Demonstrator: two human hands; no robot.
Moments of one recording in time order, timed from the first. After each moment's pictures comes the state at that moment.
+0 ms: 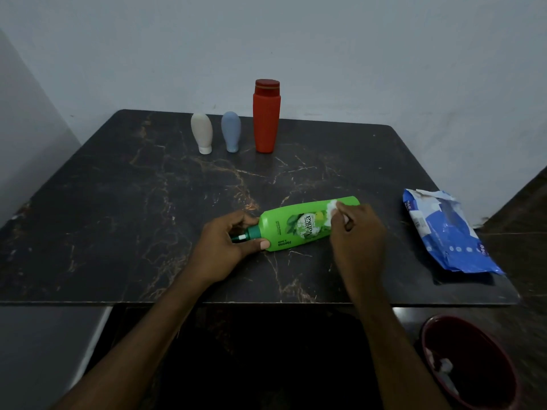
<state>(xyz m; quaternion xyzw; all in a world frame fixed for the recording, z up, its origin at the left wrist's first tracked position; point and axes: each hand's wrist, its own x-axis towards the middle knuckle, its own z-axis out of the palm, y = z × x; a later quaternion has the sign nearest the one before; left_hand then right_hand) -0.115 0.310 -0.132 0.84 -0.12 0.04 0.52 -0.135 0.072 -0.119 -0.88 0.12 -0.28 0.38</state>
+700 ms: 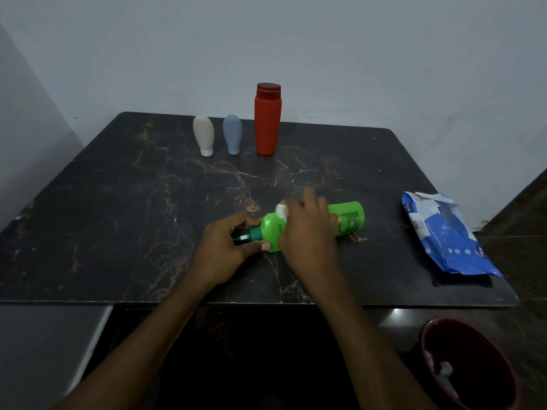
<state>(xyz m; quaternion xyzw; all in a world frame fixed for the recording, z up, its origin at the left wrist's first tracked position) -0.120 0.306 -0.128 0.84 -0.14 0.08 0.52 -0.133 0.139 -0.091 -0.97 -0.02 -0.18 0.19</state>
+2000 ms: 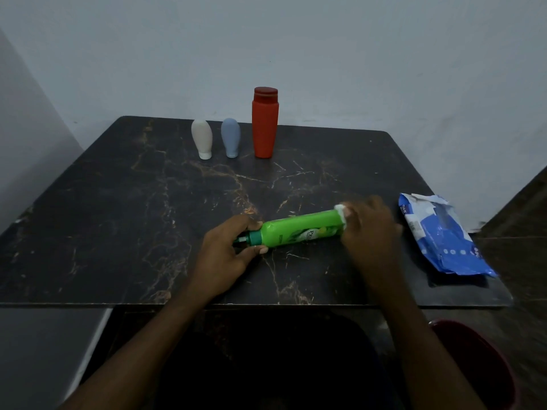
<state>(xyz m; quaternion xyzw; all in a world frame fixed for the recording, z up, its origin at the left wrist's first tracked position) -0.129 0.304 -0.132 0.86 -0.20 0.19 0.43 -0.133 0.036 -0.106 -0.95 0.06 -0.21 0.24</state>
